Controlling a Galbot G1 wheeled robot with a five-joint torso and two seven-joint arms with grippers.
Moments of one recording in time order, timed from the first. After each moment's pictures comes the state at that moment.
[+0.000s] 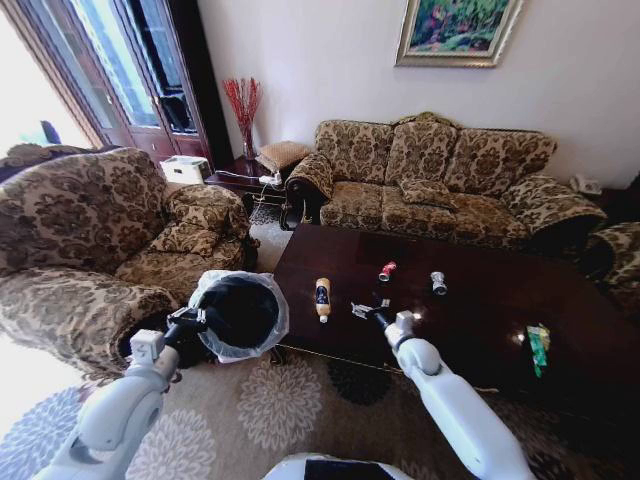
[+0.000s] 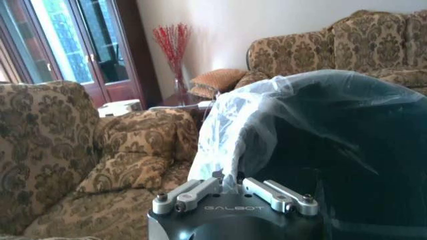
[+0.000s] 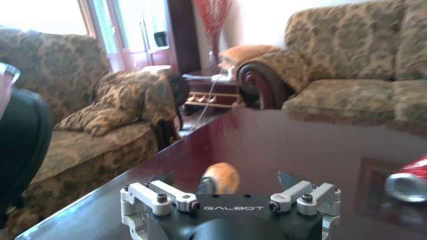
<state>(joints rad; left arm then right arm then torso) 1.66 -1.02 -0.85 -2.28 -0.46 0.40 -0.10 -0.90 1.17 0.01 1.45 0.53 -0.10 -0.03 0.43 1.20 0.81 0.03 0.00</state>
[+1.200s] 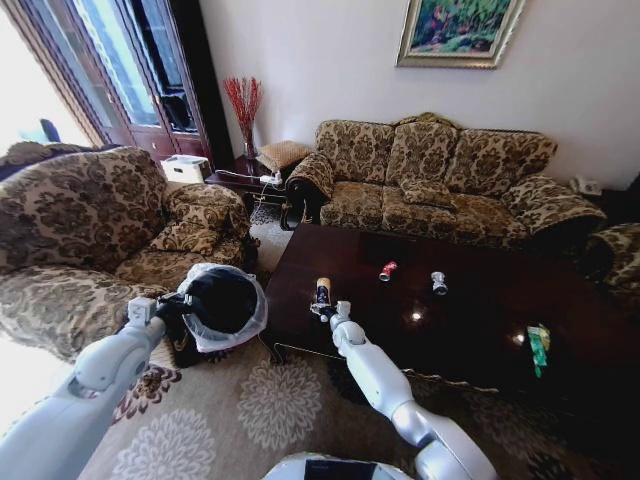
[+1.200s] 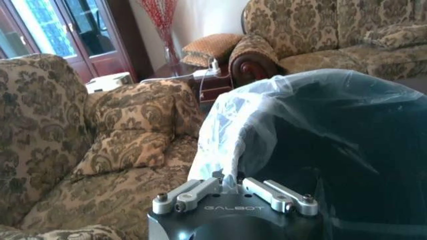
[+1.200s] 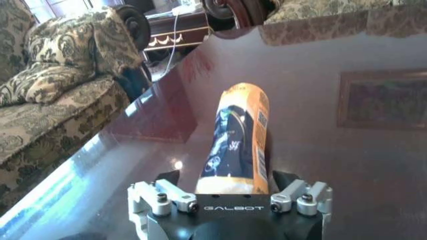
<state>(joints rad) 1.49 -0.80 -0.81 -2.06 -0.61 0.50 -0.07 -0.66 1.56 0.01 0.88 0.51 -0.14 0.10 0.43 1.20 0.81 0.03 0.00</state>
